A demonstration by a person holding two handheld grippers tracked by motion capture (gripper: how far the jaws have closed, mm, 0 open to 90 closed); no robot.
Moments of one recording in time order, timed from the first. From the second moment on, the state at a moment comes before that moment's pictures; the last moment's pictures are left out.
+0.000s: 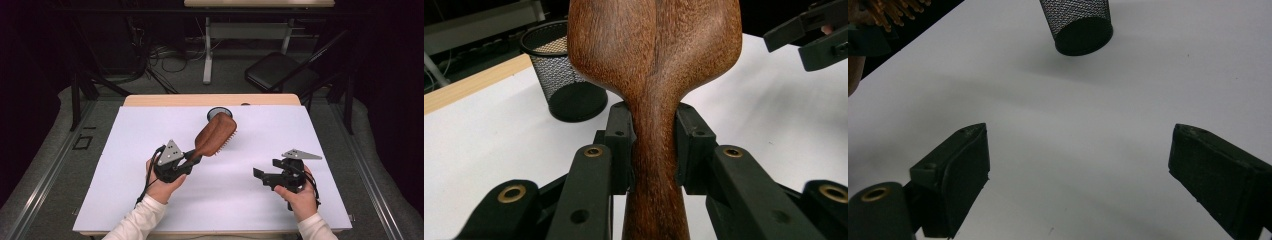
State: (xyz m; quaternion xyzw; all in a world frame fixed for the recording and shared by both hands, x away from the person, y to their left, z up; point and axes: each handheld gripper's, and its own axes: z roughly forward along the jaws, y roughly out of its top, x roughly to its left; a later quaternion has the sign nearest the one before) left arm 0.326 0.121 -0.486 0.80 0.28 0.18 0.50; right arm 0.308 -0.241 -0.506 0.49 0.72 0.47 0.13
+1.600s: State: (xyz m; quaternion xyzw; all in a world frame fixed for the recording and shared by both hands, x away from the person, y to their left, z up) left arm 0.326 0.126 -0.486 0.79 0.29 0.19 0.51; right arm 0.369 -0.191 -0.435 0.49 0.71 0.51 0.03
